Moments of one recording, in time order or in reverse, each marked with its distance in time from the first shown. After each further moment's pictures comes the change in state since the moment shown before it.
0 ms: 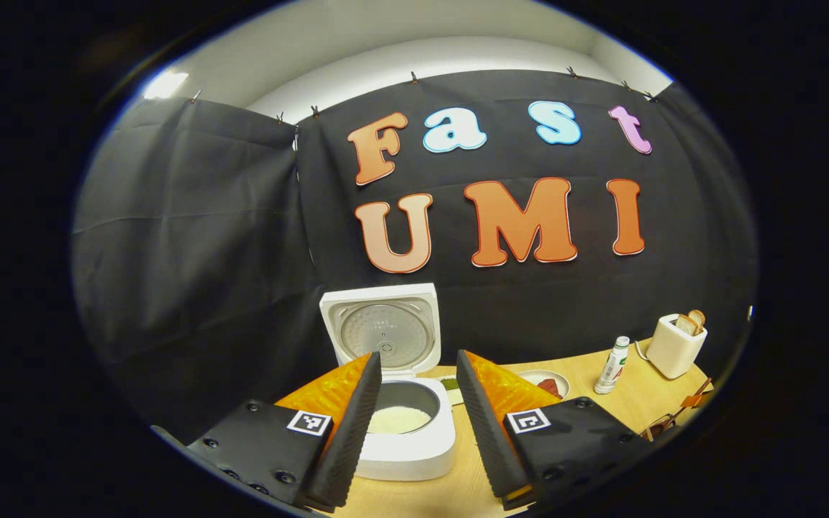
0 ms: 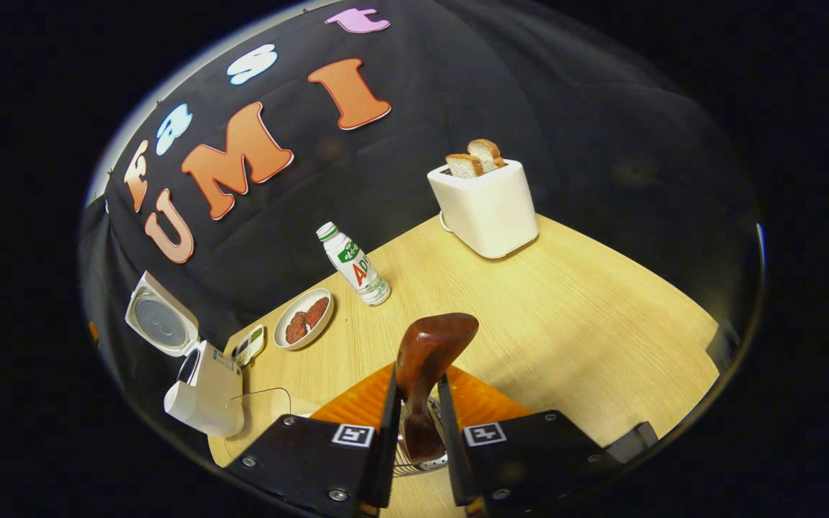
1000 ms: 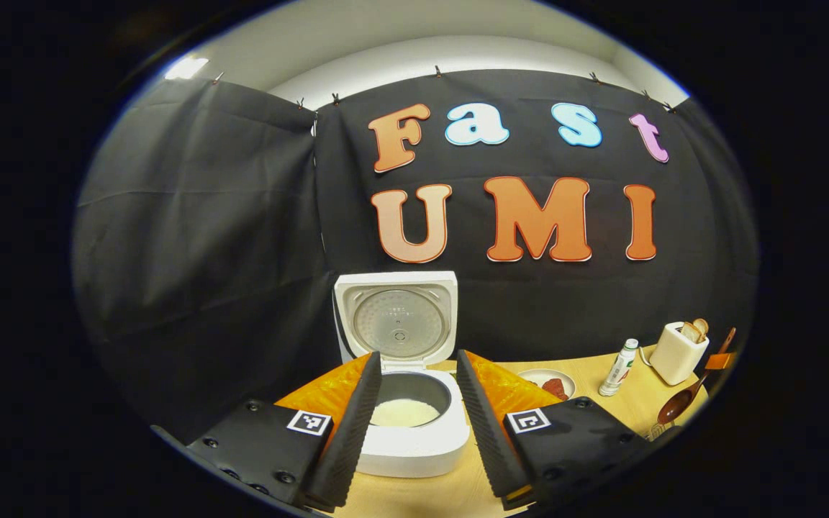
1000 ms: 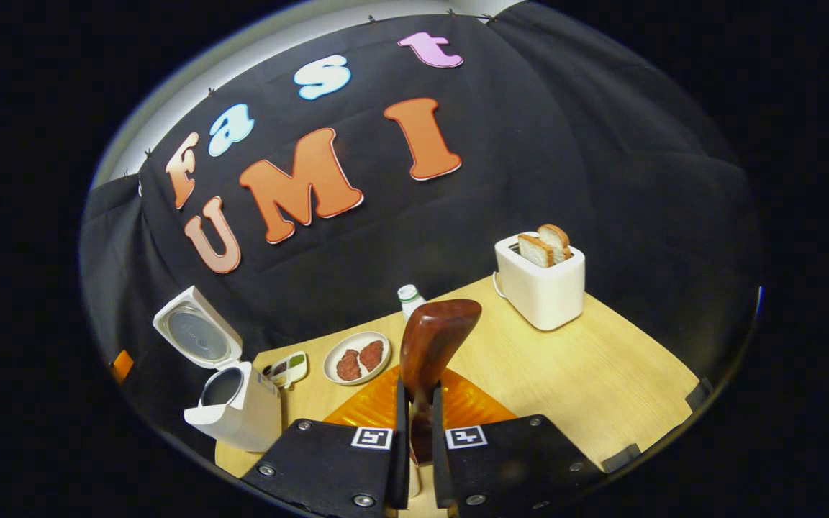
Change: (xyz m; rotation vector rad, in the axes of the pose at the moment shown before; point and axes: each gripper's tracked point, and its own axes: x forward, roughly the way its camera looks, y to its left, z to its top) left arm 0.005 0.039 -0.028 -0.066 0.021 0.040; right arm -0.059 0.131 0.087 -0.172 -0.189 0.090
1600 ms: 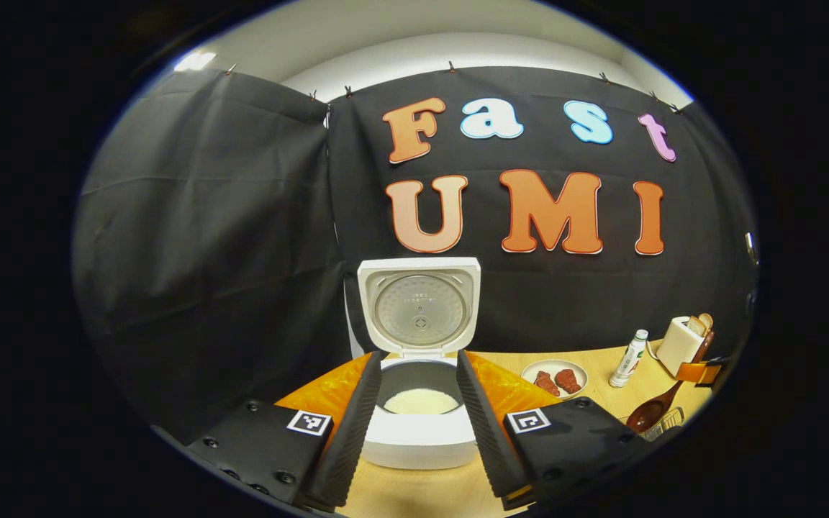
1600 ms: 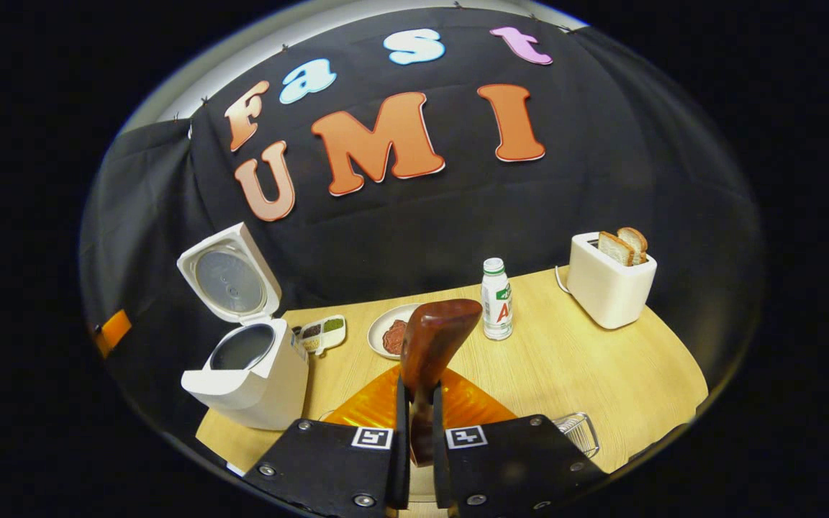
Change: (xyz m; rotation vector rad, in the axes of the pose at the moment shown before) left arm -0.010 0.040 -0.025 -0.024 0.041 0.023; right arm 0.020 0.096 -0.068 -0.220 0.077 0.108
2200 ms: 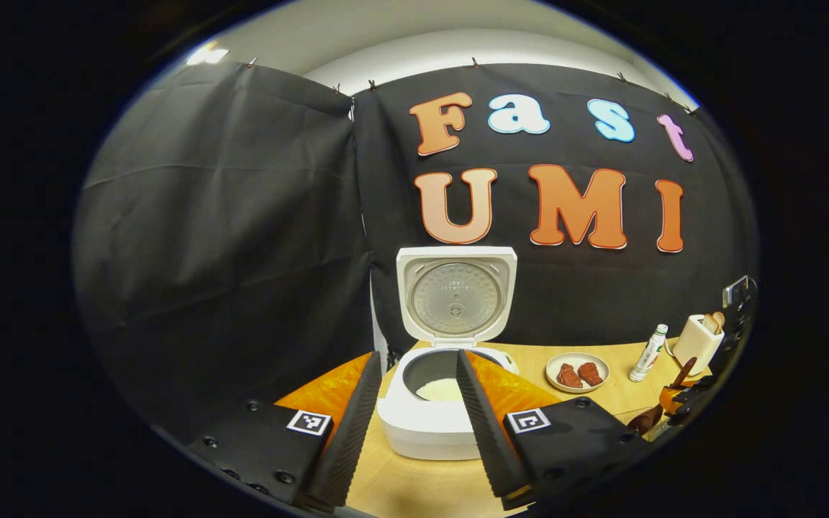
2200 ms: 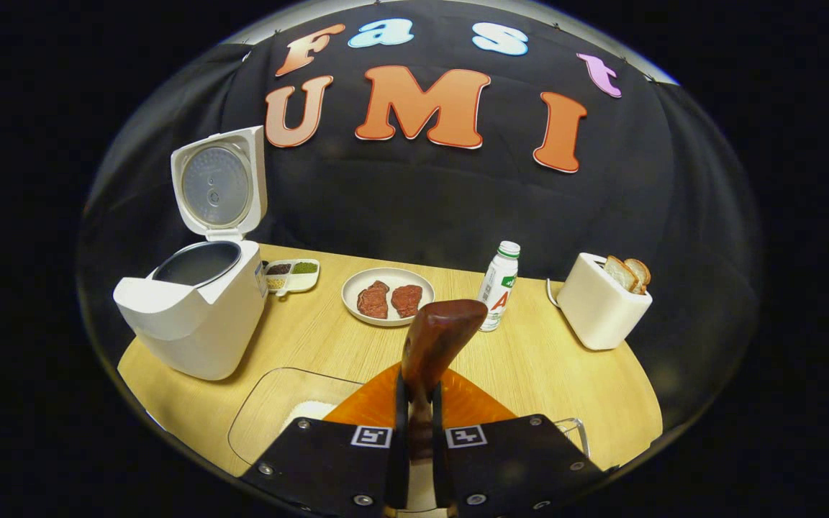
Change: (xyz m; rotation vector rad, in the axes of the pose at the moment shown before) left arm -0.013 0.048 -0.012 -0.002 0.016 0.092; right arm 0.035 0.004 -0.056 -0.299 0.049 -0.118
